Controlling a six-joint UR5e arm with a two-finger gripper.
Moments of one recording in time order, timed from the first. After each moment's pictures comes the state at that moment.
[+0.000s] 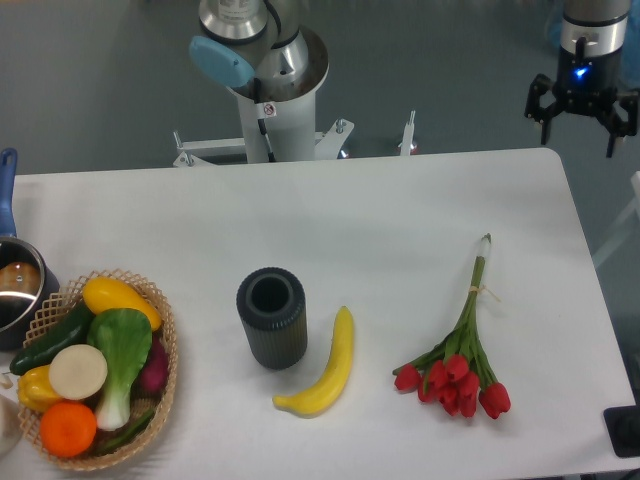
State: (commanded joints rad) arm 3.12 -1.72 -1.73 -0.96 1.37 1.66
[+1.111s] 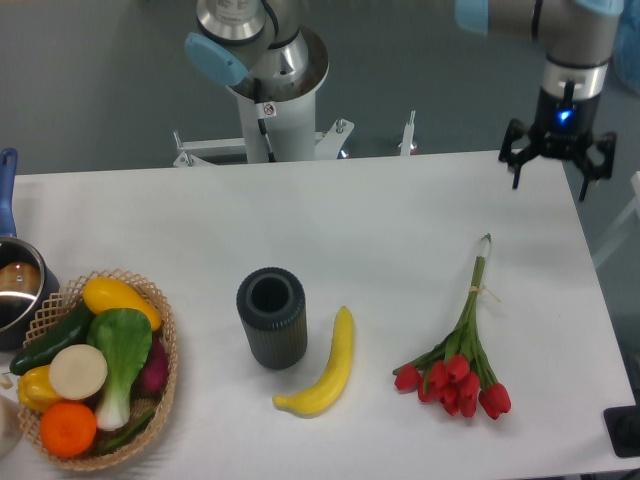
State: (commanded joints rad) arm 2.98 -1.87 -1.74 -0.91 1.23 1.35
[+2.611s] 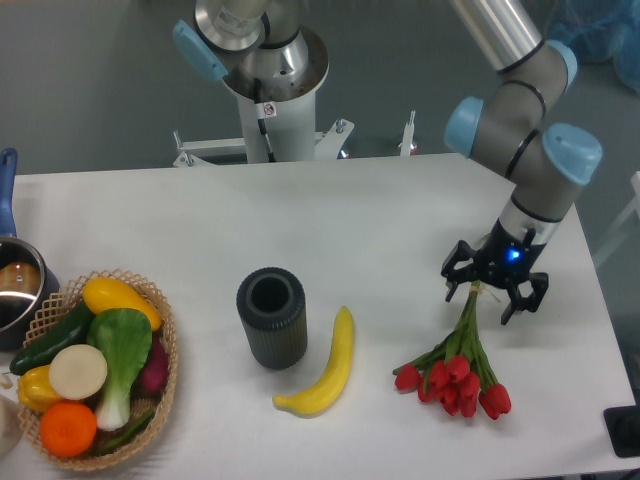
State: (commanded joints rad) arm 2.86 -2.15 -1.64 -0.88 1.10 1.23
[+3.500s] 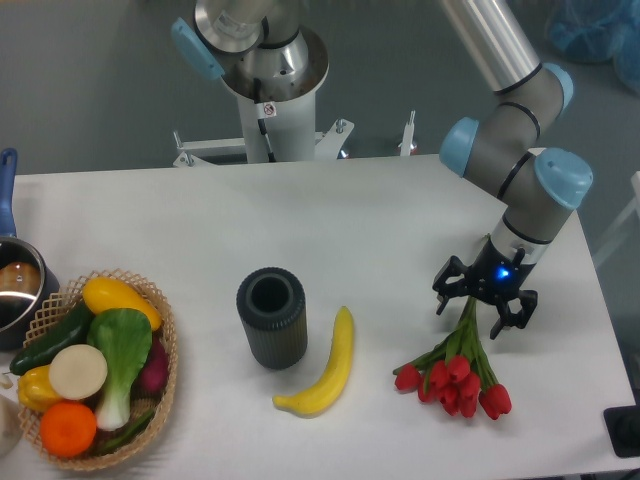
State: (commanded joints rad) arm 2.85 -2.17 -1.63 -0.87 1.10 1.24
